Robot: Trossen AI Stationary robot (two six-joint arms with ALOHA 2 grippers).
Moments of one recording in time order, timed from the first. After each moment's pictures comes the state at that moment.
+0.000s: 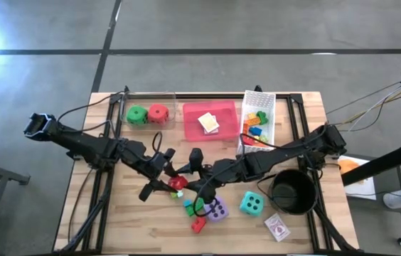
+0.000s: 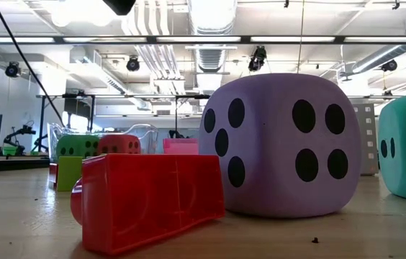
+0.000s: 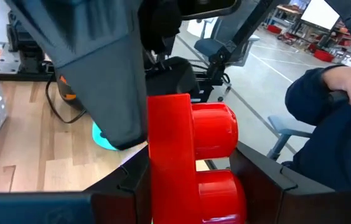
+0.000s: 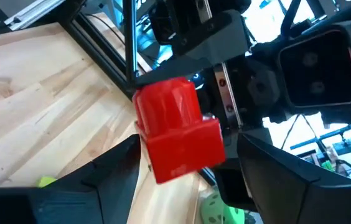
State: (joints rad) left arm -0.28 1.13 0.79 0.07 0.22 -0.21; right arm 0.31 1.80 1.50 0.00 0.26 -0.74
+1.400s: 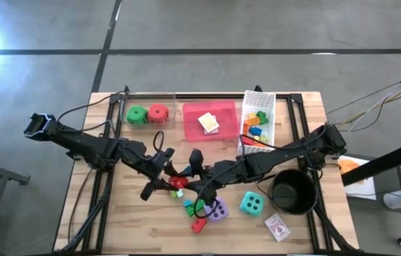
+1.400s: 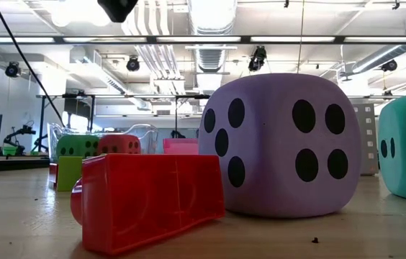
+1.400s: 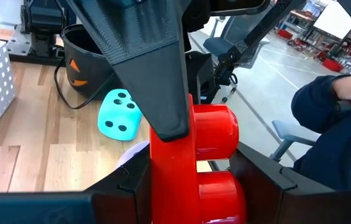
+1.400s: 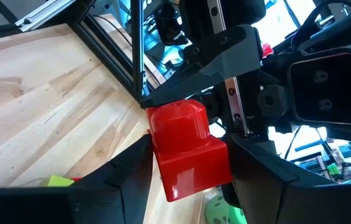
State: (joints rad) left arm -0.28 1.13 0.79 0.04 0.18 -0.29; right arm 0.32 1.80 1.50 -0.01 0.26 -0.74
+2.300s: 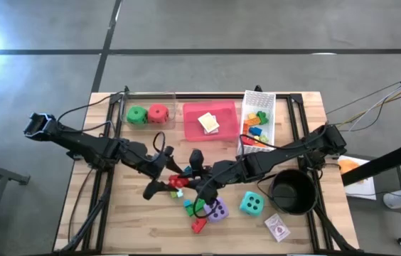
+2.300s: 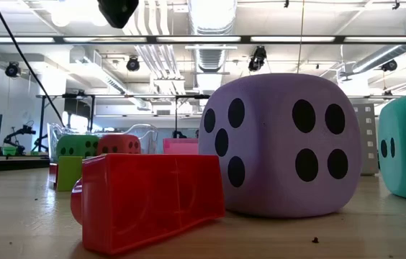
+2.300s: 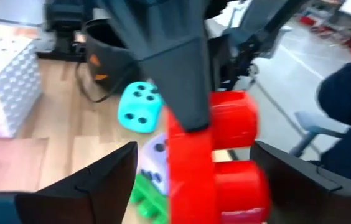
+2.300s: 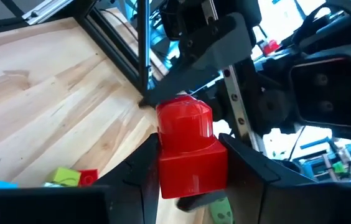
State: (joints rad) left arm -0.28 1.14 0.79 0.00 0.11 -0.23; right arm 0.32 1.80 1.50 -0.05 0.25 -0.73
